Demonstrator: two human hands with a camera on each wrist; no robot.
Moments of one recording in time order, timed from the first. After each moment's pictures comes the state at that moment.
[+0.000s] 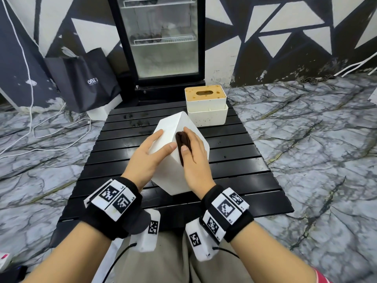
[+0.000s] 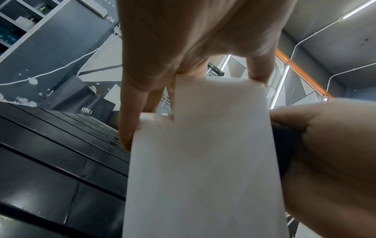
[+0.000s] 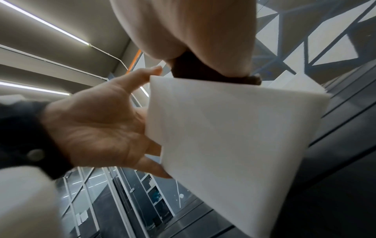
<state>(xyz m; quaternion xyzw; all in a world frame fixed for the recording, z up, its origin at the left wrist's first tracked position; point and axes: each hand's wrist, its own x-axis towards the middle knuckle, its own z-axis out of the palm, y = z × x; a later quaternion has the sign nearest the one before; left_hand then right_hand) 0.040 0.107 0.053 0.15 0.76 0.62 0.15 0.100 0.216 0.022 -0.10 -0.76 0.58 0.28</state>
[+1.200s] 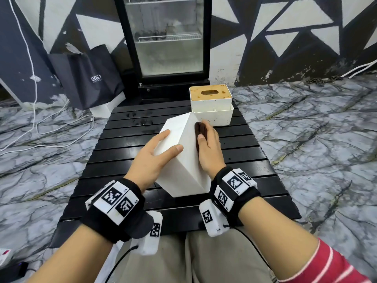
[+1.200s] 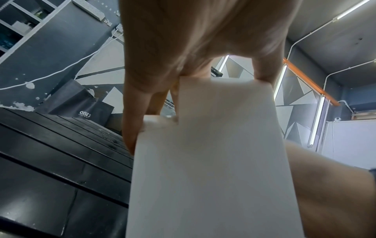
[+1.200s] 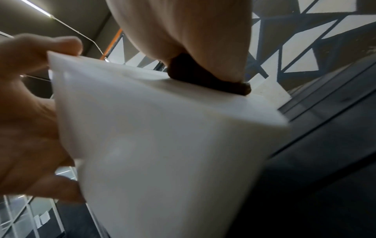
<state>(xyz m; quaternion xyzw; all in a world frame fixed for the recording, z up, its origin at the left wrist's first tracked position) 0.037 0.107 0.052 0.18 0.76 0.60 0.15 0.066 0.259 0.019 -0.17 -0.76 0.57 0.26</state>
